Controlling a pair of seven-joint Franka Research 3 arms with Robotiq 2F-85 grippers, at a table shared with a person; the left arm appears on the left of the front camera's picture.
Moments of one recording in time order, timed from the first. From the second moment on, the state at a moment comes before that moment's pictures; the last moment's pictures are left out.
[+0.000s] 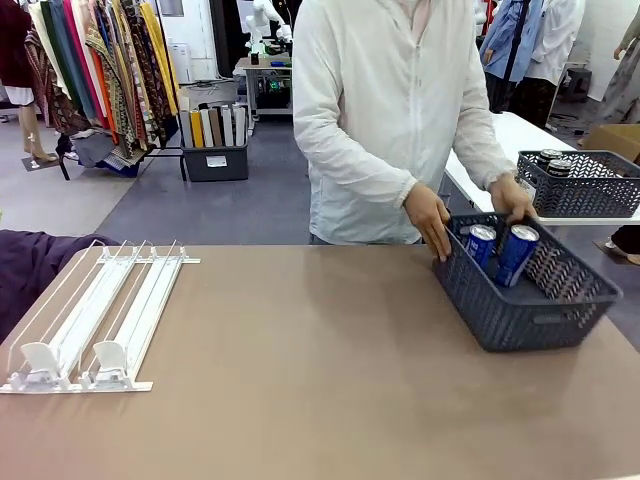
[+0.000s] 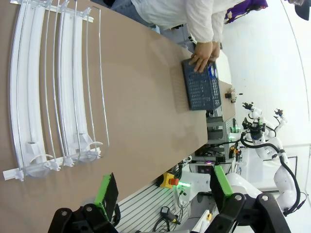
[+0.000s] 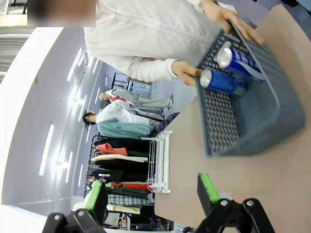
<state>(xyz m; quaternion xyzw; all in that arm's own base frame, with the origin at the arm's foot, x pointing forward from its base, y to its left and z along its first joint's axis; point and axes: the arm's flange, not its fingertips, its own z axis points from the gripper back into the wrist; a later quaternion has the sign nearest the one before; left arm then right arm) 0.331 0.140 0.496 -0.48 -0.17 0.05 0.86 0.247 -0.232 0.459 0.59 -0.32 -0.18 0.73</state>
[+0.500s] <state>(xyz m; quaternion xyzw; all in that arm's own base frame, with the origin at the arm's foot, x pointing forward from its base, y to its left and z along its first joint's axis) 0.331 0.140 0.496 -0.48 -0.17 0.05 0.86 0.247 -0.232 0.459 0.59 -0.32 -0.18 0.73</state>
